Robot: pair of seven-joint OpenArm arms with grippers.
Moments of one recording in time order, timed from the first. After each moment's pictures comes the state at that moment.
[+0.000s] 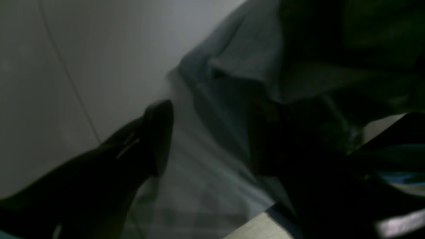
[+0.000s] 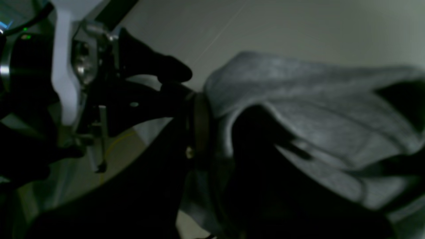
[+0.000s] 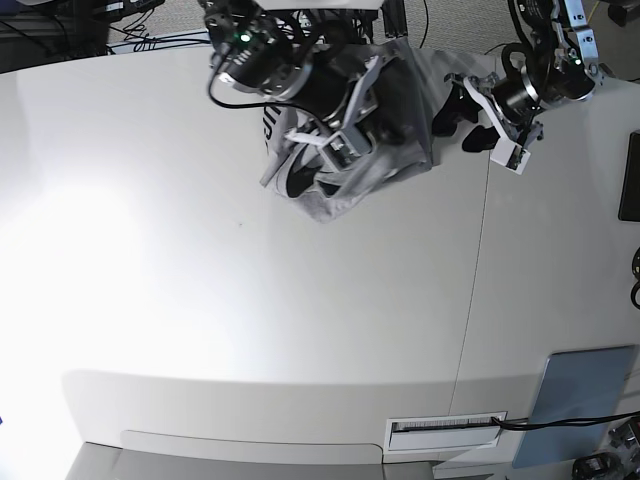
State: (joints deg) left arm 25.6 -10.1 -21.4 109.8 -39.4 -40.3 57.1; right arm -22.1 -2.7 -25.5 121.5 14.0 18.8 -51.9
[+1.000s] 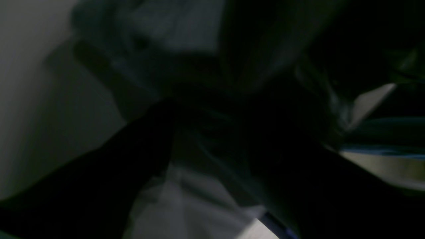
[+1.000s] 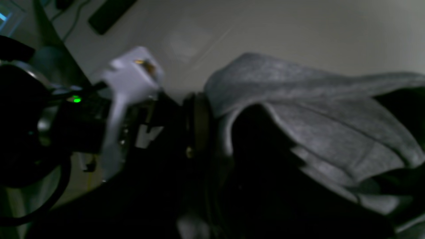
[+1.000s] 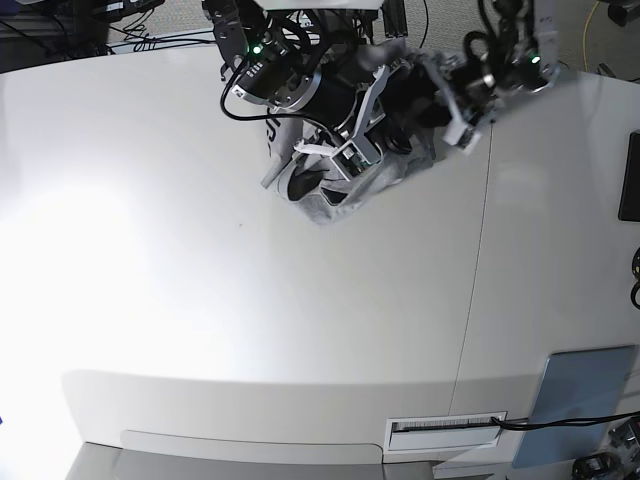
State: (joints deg) left arm 24.5 -10.0 -7.4 100.3 -31.8 -39.7 48.6; right arm -19.3 -2.8 -26.5 119.5 11.3 18.8 -49.8
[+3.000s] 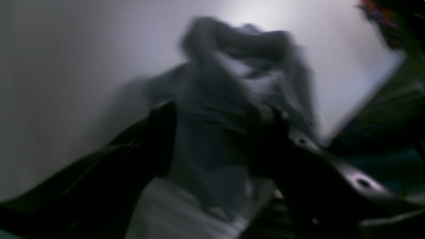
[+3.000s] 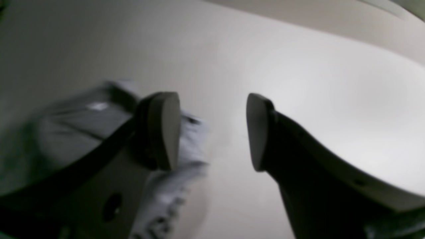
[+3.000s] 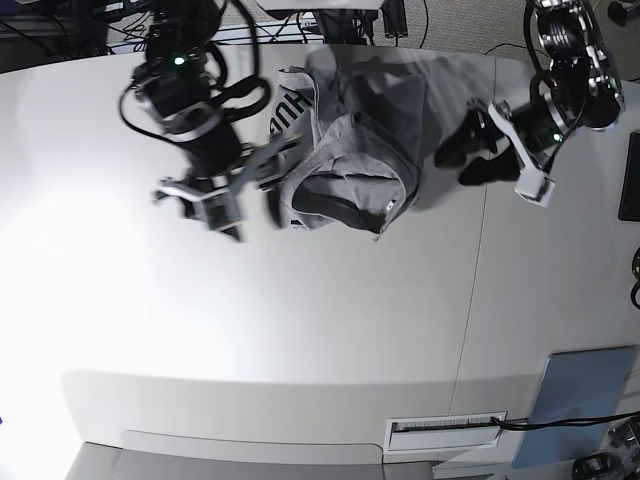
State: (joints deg) left arm 19.0 -12.7 -25.3 109.0 -68.2 -43.5 71.6; right arm -17.5 -3.7 0.9 131.8 1.4 20.9 -50.3
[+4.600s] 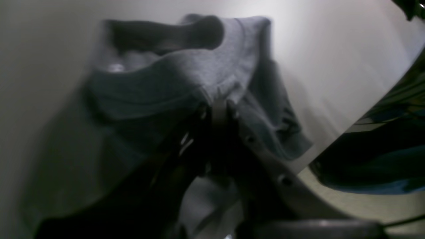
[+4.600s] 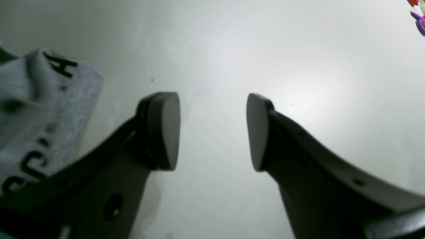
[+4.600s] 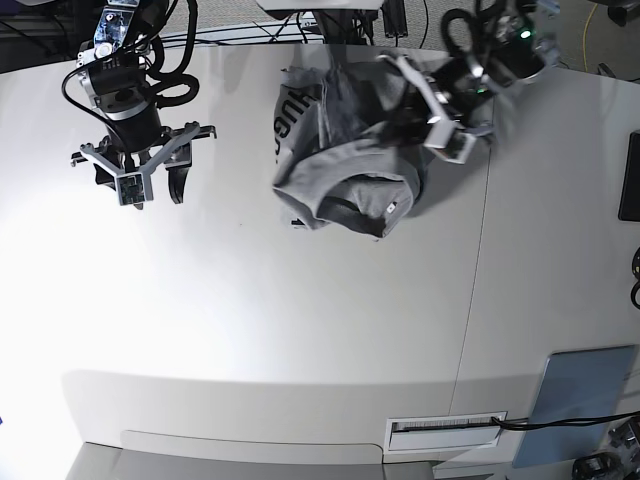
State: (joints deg) left arm 32.0 -16.7 0.7 128.1 -30.5 -21.2 42.4; right arm -23.2 1.6 16.3 131.7 1.4 20.8 -49.7
